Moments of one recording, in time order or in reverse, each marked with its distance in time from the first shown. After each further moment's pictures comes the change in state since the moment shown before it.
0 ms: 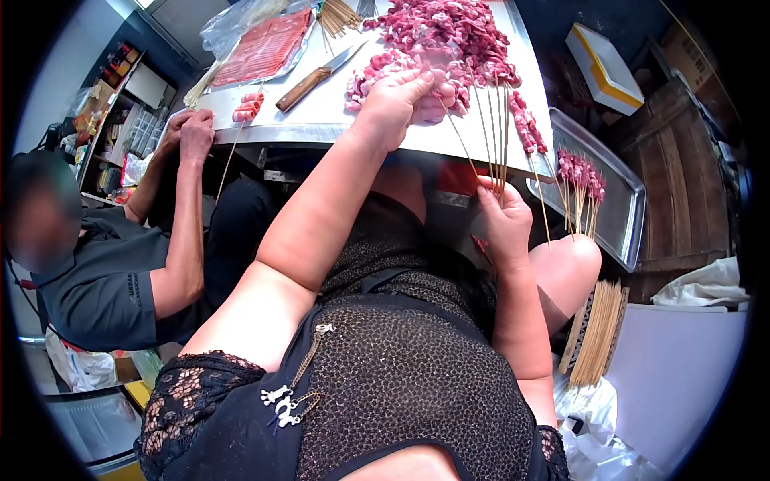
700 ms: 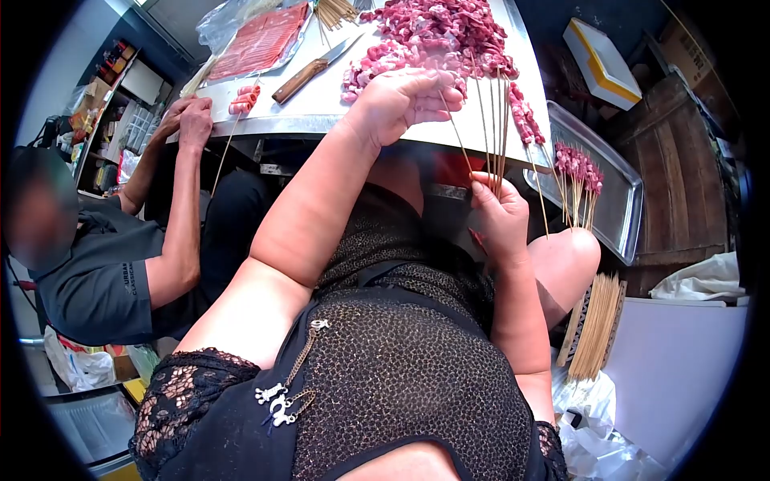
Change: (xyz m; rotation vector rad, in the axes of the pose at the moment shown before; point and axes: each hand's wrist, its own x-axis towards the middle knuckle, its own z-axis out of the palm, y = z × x) left_hand -0.012 0.007 -0.001 -0.029 -0.191 -0.103; right_hand -0.008 -0.004 -0.002 0.052 -0.076 0.048
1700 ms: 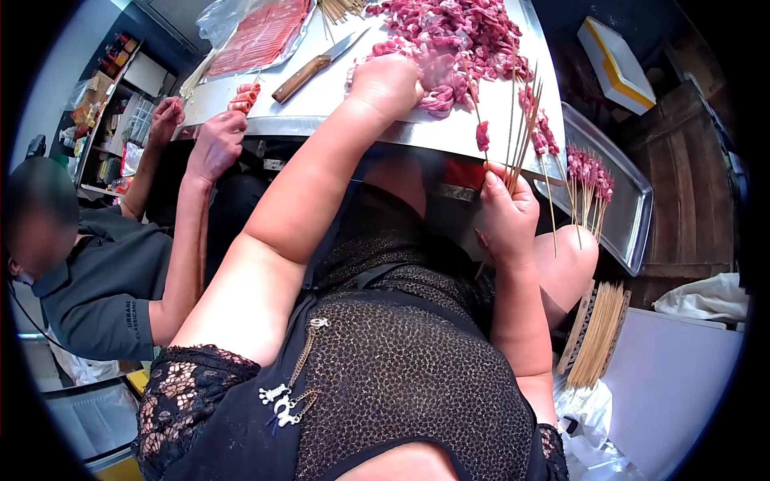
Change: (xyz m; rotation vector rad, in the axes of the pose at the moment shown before) left_hand 0.036 0.010 -0.030 1.935 0.343 0.118; right_hand 0.024 0.000 0.012 0.216 0.069 0.066
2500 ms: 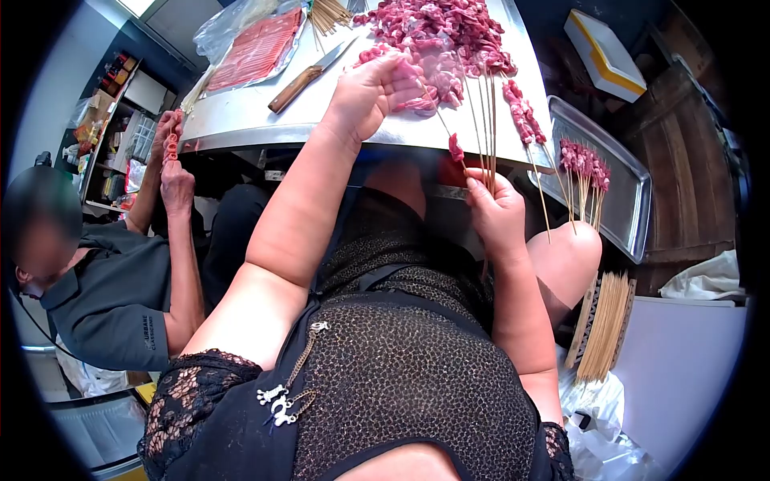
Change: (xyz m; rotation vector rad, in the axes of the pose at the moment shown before) left_hand -0.024 0.003 -0.010 -2.035 -0.103 -0.253; right_hand -0.012 -0.003 -0.008 -0.171 -0.062 0.095
